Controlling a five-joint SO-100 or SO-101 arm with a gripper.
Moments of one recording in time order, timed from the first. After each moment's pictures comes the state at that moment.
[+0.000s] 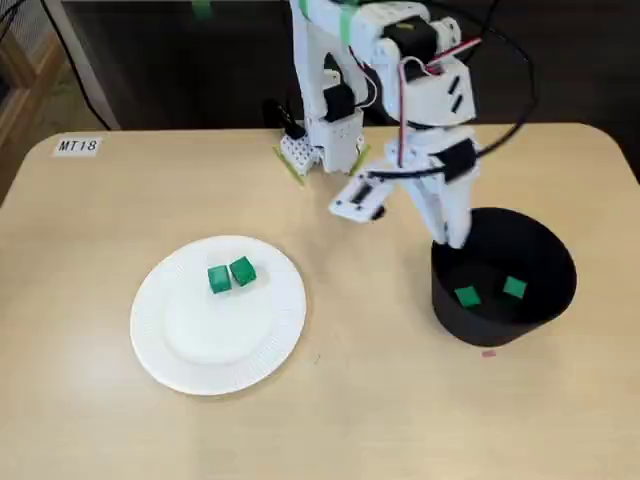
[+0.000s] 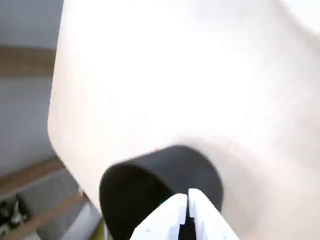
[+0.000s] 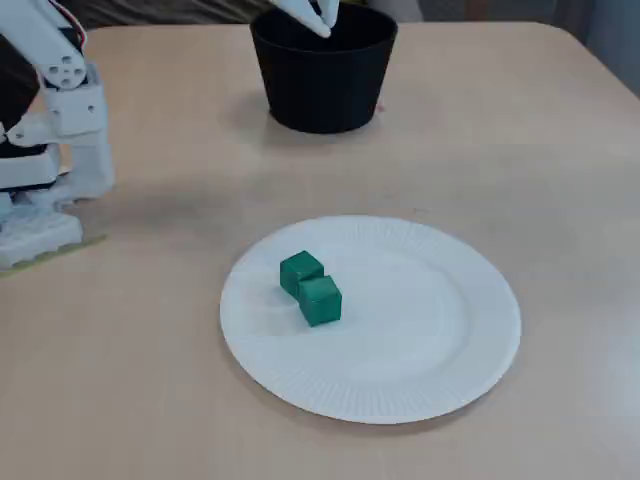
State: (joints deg) arm -12.5 122.1 106.5 70.9 -16.5
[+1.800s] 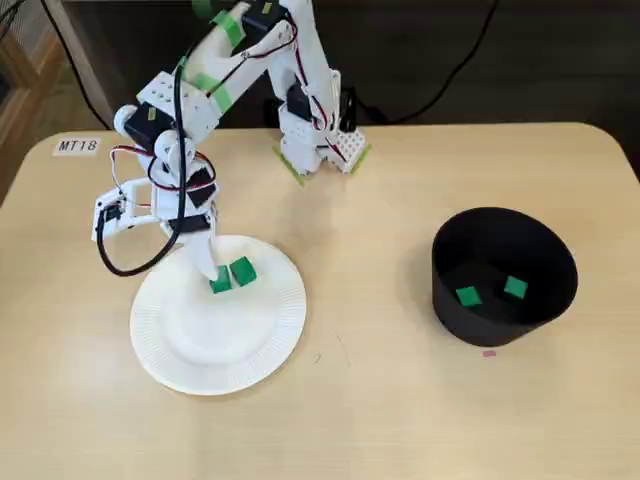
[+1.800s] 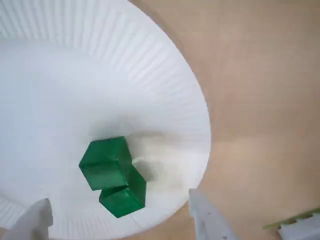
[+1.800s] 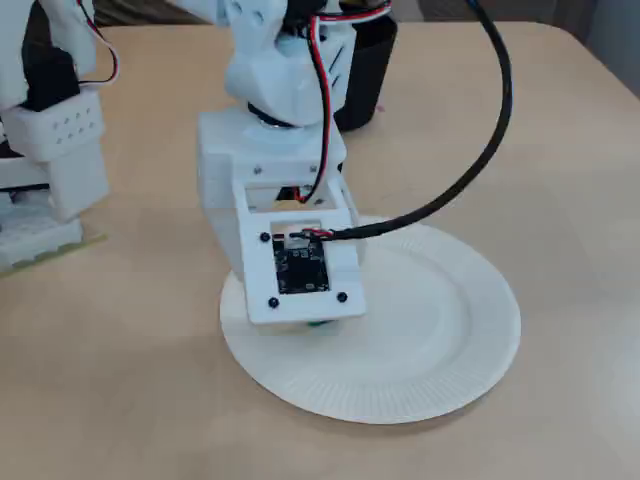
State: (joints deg) arm 37.4 79.3 84.5 92.6 -49.1
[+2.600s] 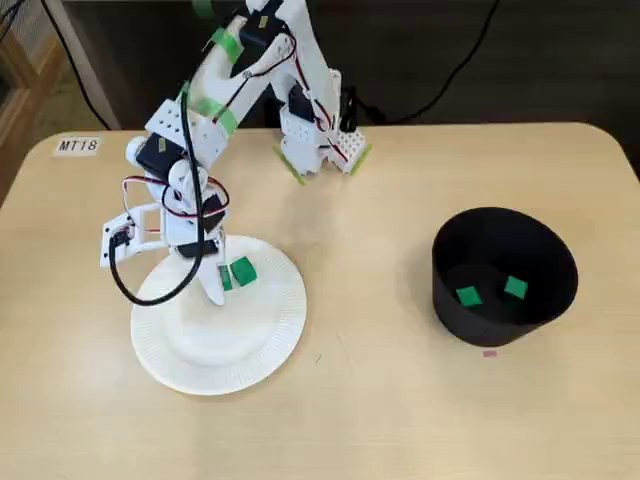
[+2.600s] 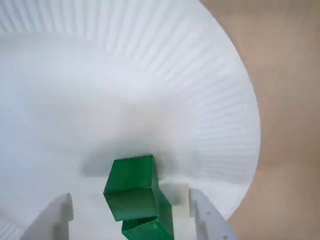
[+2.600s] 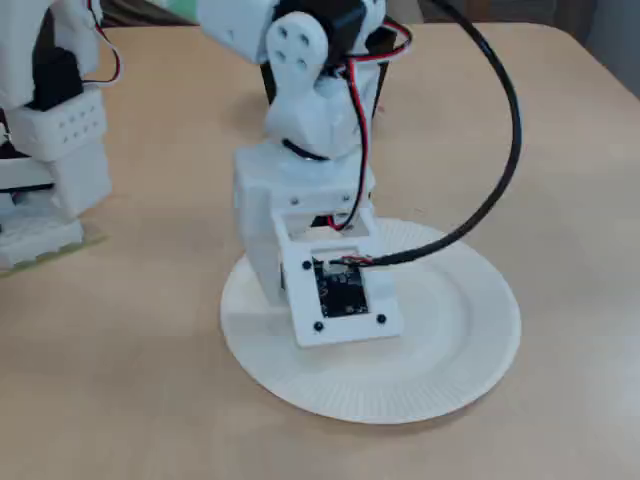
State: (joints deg) arm 34.0 73.1 84.5 84.1 -46.9
